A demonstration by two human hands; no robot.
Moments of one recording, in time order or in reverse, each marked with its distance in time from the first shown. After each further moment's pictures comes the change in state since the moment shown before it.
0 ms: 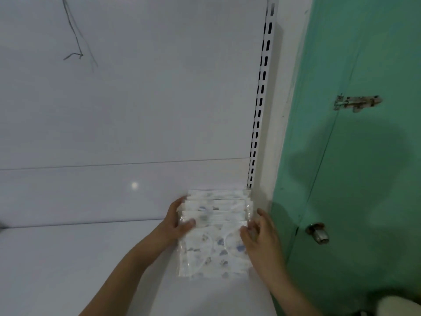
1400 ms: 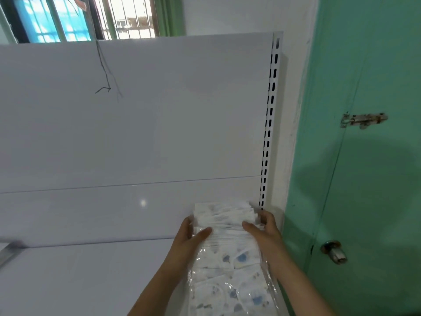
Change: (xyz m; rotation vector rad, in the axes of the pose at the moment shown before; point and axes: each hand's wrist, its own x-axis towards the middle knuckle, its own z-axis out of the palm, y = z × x) left_hand -0.008 0.029 0.026 -0.442 0.242 -0.075; right_hand 0.046 -0.034 0.007 0.523 -0.177 0.300
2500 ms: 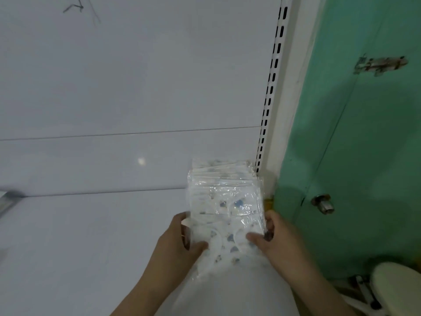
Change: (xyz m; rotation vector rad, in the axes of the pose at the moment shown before) left_hand -0.114 -0.003 -0.014 0.773 0.015 -0.062; right_hand -0.114 0.011 -0.031 -0.694 -0.077 -0.040
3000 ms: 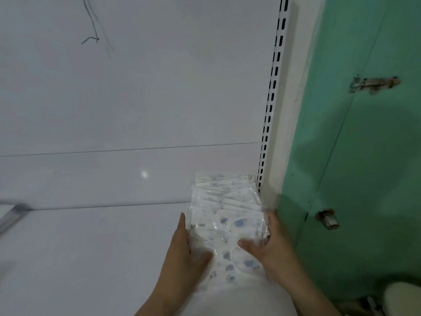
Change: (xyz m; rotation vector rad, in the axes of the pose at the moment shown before) left_hand 0.017 -0.011 0.023 -0.107 0.099 0.075; right_hand 0.022 0.004 0.016 0.259 0.054 -0.025
